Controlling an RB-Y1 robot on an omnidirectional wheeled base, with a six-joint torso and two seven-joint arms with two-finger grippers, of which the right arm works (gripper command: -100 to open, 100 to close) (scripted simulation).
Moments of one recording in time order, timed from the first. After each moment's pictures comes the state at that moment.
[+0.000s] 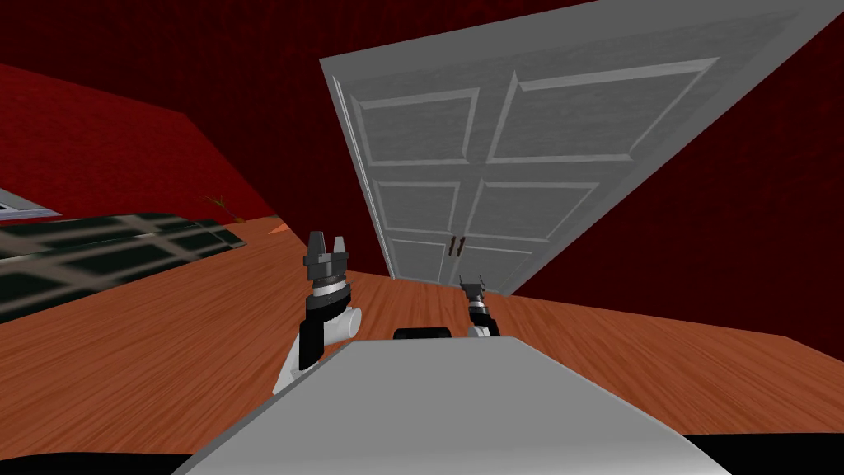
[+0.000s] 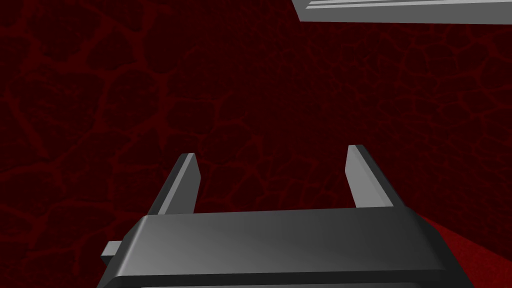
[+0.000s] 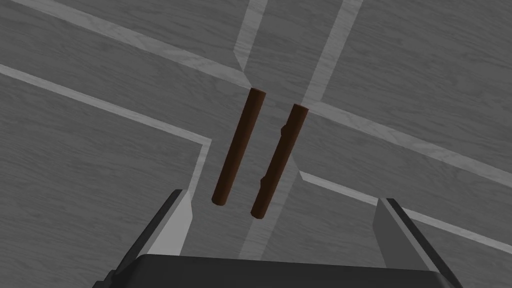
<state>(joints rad) 0.29 -0.25 0.26 -1.37 -0.62 -0.77 -0.86</state>
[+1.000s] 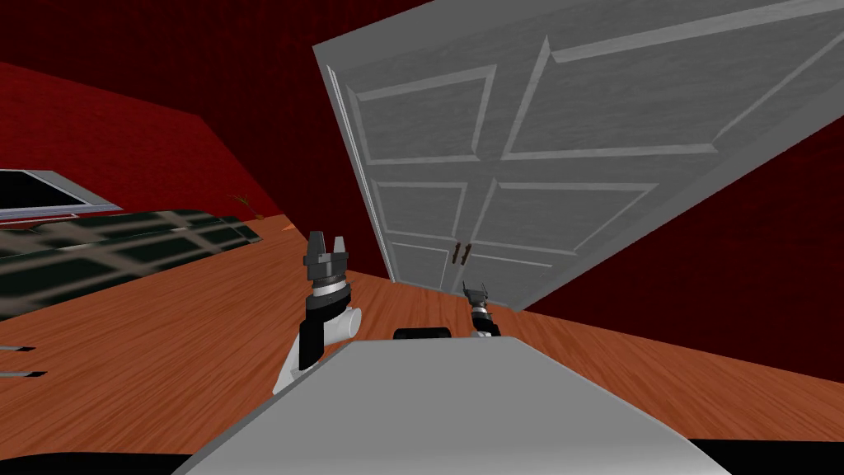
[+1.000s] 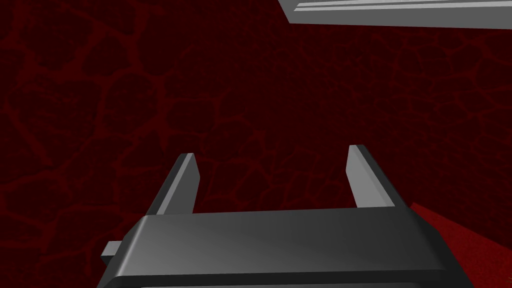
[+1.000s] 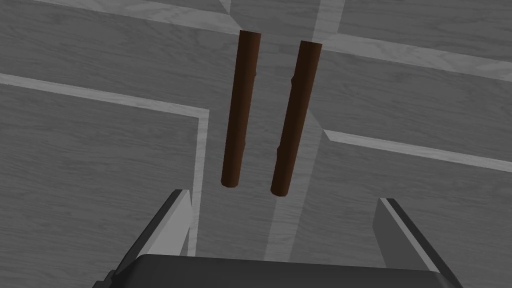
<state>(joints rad) 0.23 -0.29 0.32 -1.17 -0.76 -0.83 -1.05</state>
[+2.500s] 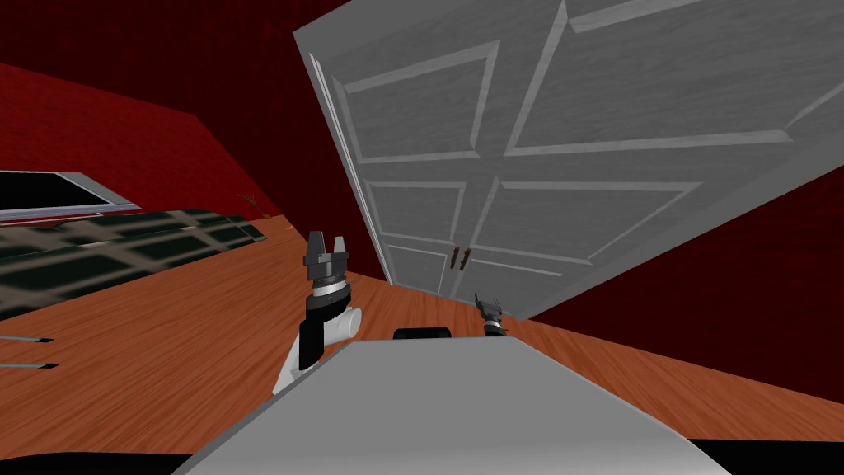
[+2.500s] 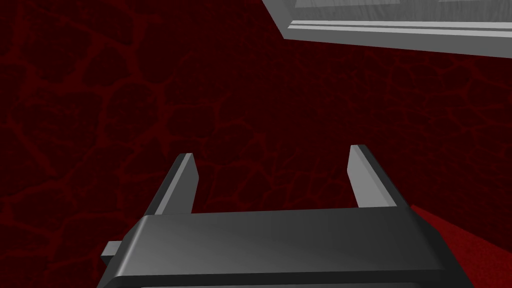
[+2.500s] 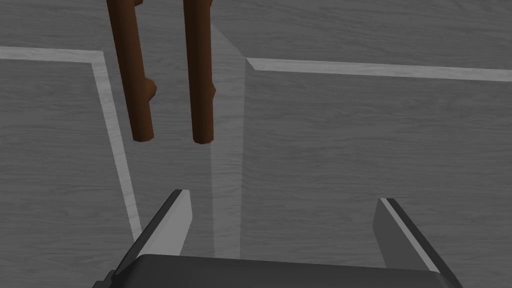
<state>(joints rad) 0.23 -0.35 0.34 -0.95 -0.90 -0.90 -1.23</state>
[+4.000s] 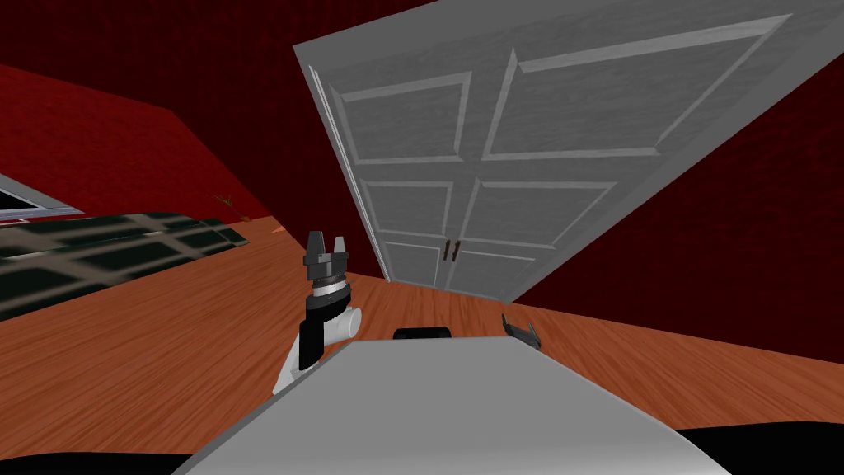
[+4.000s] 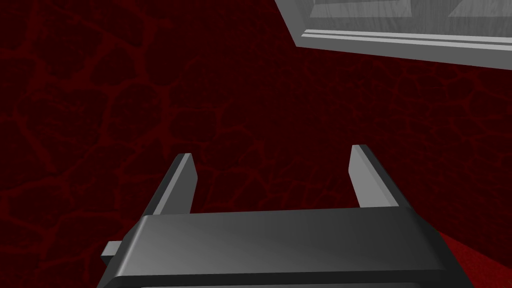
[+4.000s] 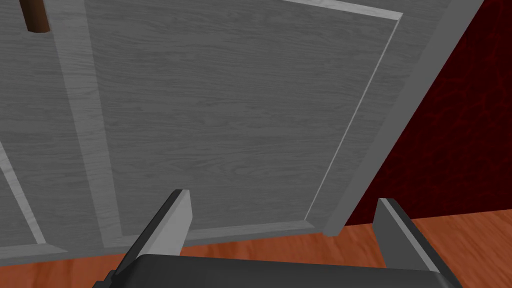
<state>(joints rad) 0.37 -0.45 0.26 -0.85 -0.95 -0.91 -1.27</state>
